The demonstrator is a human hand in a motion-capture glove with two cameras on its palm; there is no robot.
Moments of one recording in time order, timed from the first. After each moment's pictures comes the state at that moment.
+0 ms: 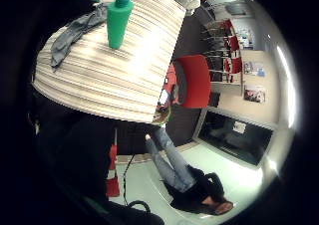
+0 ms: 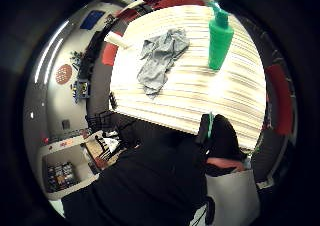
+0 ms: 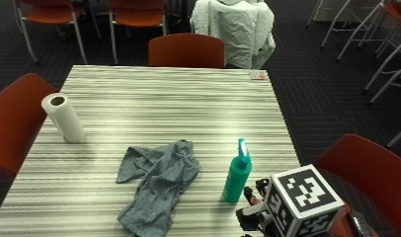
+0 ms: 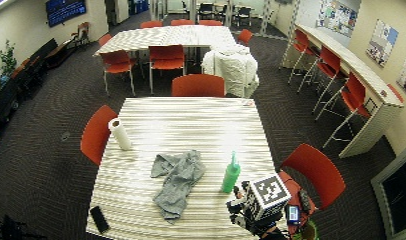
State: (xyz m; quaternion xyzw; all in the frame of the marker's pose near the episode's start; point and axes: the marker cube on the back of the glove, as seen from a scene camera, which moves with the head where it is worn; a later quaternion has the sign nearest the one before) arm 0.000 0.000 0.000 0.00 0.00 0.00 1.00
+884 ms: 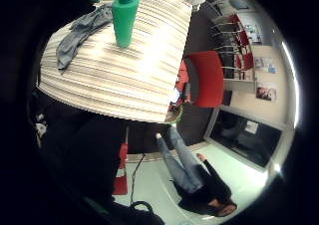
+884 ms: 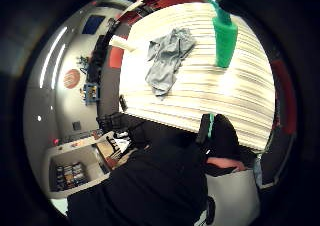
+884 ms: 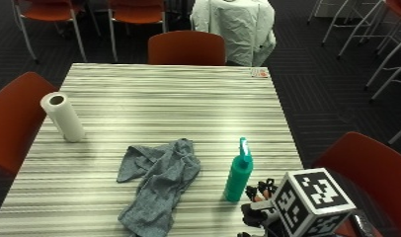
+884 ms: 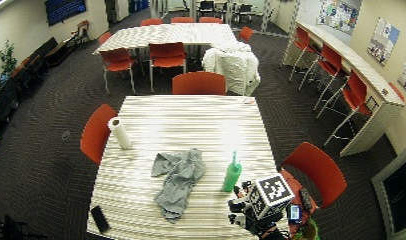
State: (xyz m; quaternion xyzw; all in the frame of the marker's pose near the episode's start) arm 0.003 0.002 0.008 0.00 -0.11 0.02 0.99
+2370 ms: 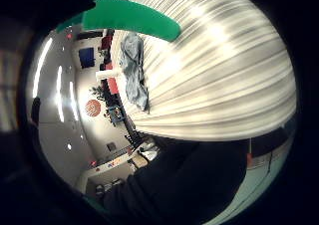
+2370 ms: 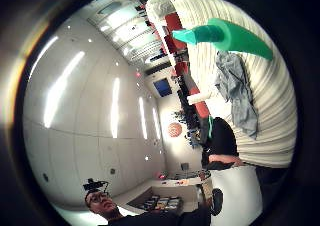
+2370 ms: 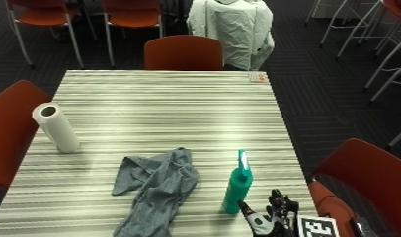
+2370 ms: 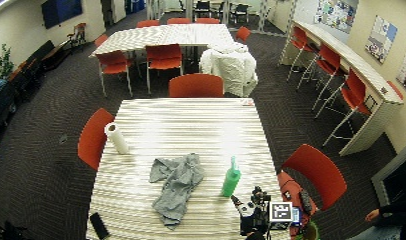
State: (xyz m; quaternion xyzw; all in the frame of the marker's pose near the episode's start) arm 0.003 -0.024 0.093 0.11 -0.66 0.21 0.71
